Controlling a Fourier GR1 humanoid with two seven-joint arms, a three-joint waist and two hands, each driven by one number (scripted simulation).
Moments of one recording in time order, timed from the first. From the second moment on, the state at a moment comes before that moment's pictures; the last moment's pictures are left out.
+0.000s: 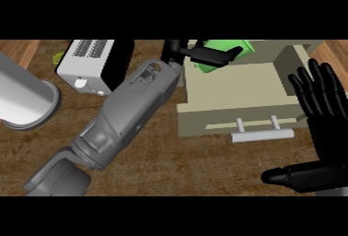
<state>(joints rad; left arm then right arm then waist) -1.28 0.00 -0.39 -0.46 0.53 0.40 -0.36 -0.12 -0.10 -0.09 -1.99 -0.17 0.18 0.10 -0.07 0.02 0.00</state>
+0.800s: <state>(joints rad) -1.33 0.00 -0.57 -0.40 0.63 0.48 -0.34 -0.17 -0.09 -0.08 -2.01 -0.22 0.19 0.13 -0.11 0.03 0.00</state>
